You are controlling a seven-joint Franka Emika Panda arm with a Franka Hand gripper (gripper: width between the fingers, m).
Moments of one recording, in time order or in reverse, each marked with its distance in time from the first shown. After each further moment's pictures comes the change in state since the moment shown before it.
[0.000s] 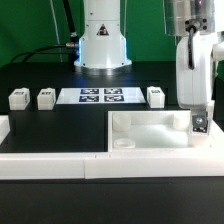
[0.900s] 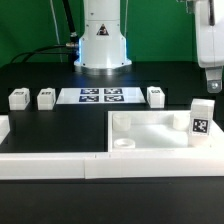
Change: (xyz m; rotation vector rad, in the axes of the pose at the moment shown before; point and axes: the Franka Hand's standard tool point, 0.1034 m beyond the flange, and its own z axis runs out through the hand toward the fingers) arm -0.015 0.033 -0.038 0.013 -0.032 -0.072
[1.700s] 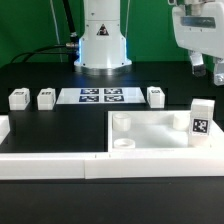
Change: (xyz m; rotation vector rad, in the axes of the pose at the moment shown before) arm 0.005 0.050 0.006 0.027 0.014 -0.453
